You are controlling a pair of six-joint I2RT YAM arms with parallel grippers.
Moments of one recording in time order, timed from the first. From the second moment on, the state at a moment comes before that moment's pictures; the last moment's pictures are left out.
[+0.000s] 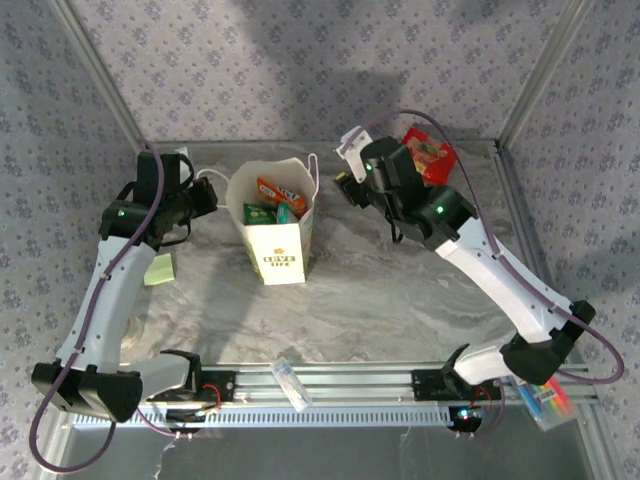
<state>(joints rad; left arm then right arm) -0.21 1.18 1.39 -0.91 0.03 -0.46 0.77 1.38 1.63 -0.74 0.44 -0.18</state>
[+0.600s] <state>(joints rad) -0.21 1.19 1.41 -0.92 0.04 -0.46 0.32 1.20 1.28 -0.71 0.41 0.19</state>
